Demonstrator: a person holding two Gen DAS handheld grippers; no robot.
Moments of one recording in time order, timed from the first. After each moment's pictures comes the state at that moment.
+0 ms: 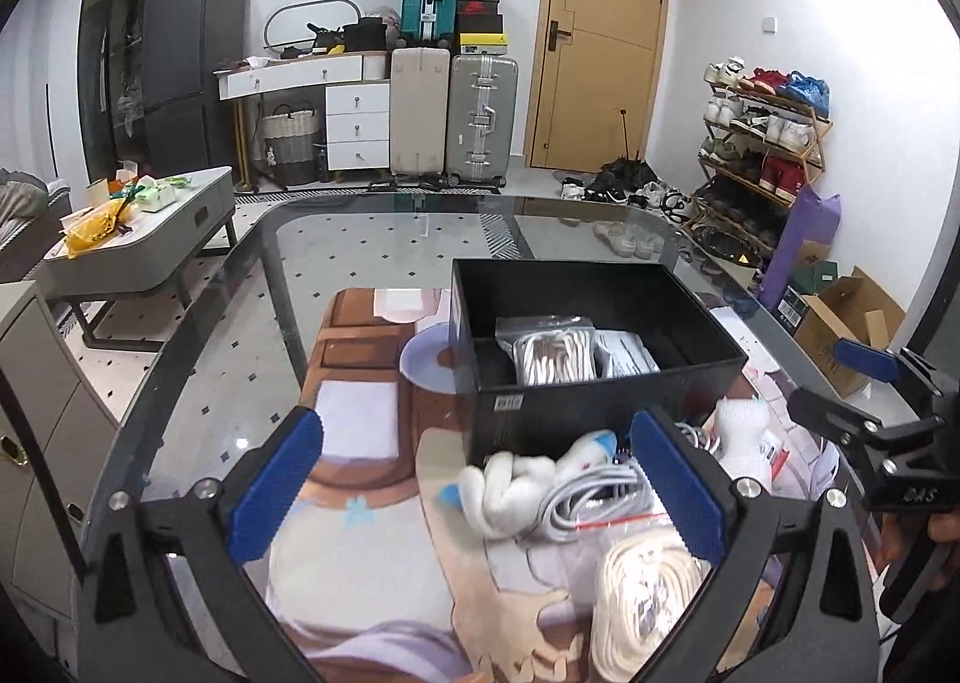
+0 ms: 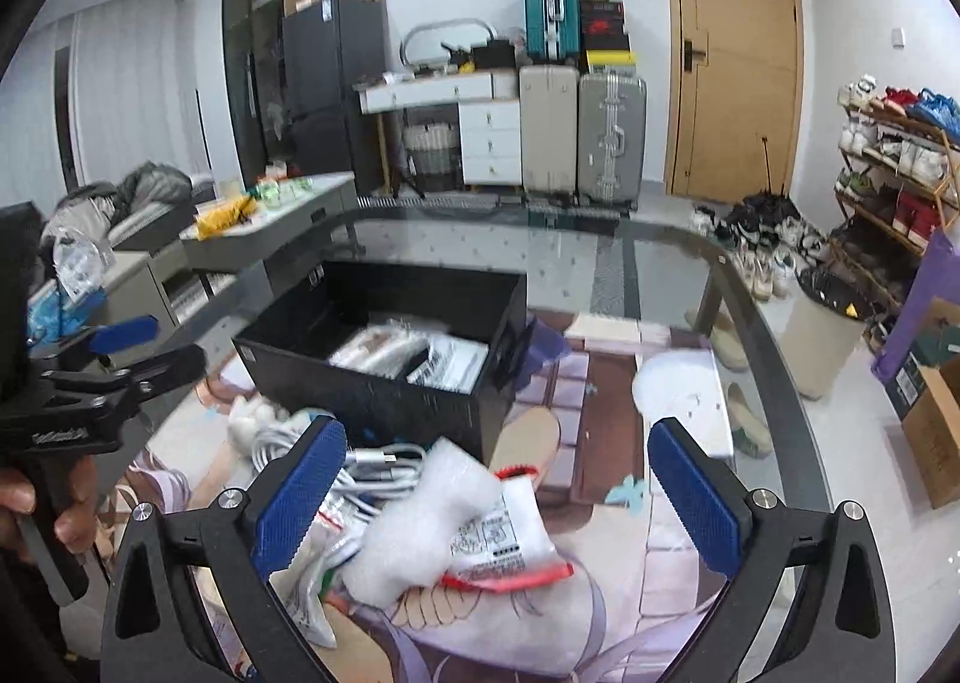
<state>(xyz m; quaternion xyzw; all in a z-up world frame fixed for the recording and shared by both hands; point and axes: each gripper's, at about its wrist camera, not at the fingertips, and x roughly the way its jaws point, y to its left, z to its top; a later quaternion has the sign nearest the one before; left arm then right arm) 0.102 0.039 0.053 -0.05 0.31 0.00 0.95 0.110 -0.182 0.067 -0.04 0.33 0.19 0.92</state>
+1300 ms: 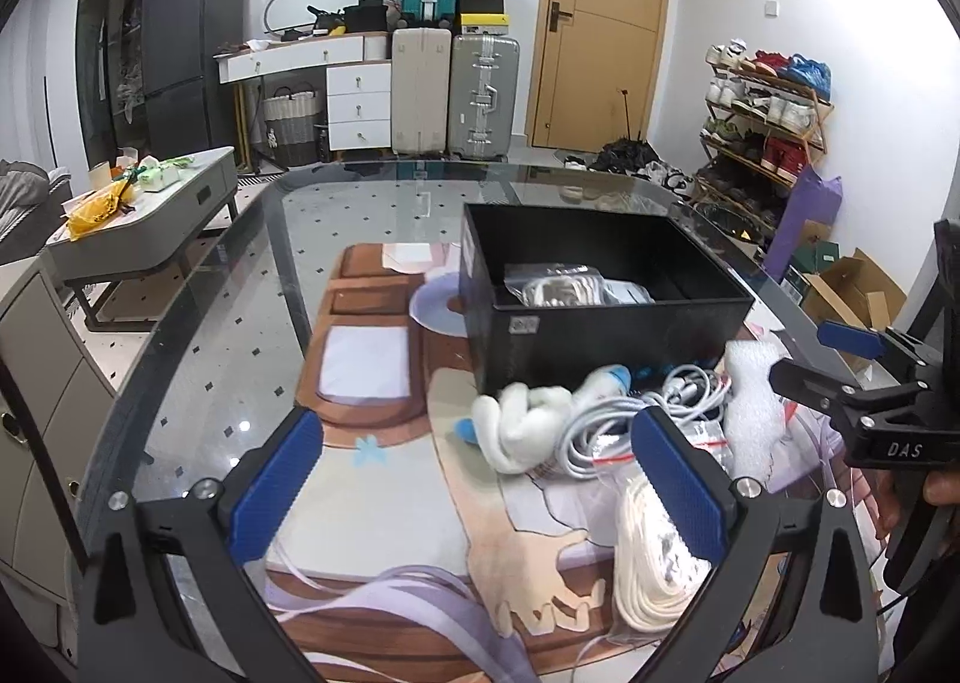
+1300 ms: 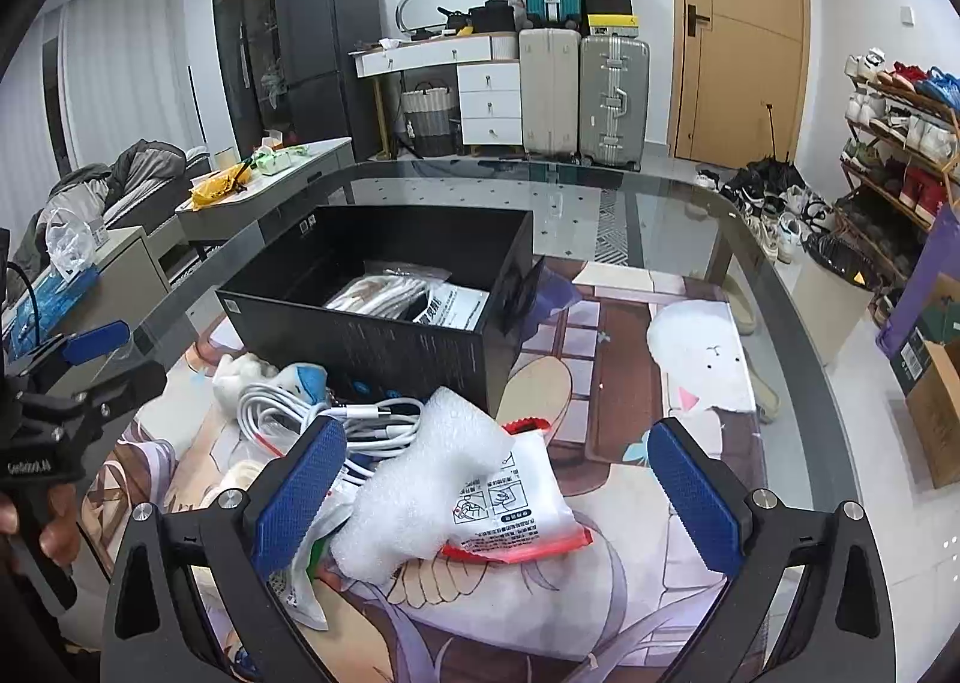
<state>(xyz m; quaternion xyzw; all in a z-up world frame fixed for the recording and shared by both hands) 0.085 0.040 0.029 -0.05 0.33 0.00 0.94 0.117 -0.174 0.039 -0.05 0.38 0.19 0.90</state>
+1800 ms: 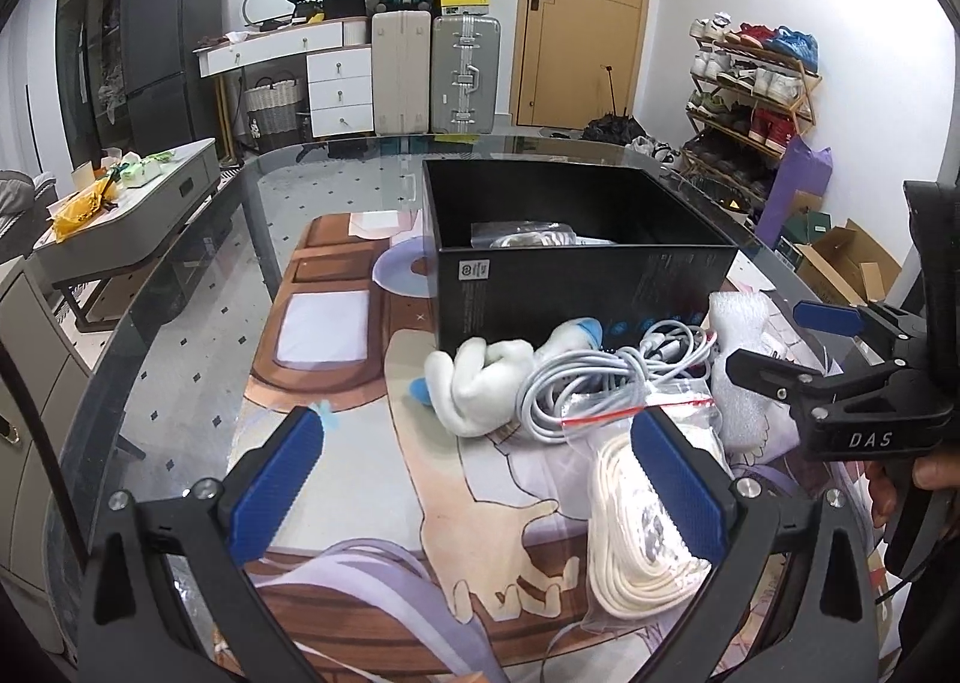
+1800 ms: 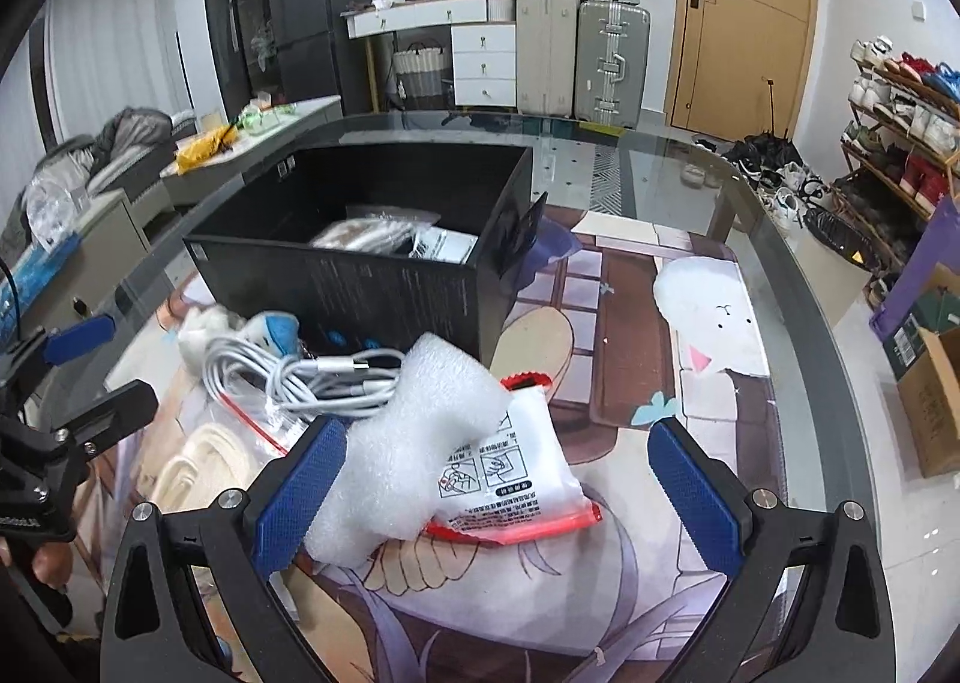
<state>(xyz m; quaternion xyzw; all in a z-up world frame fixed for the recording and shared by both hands) 0.085 0.022 0.013 -0.03 0.35 -0.01 0.94 0.123 -0.164 0.011 -0.08 0.41 0.18 0.89</state>
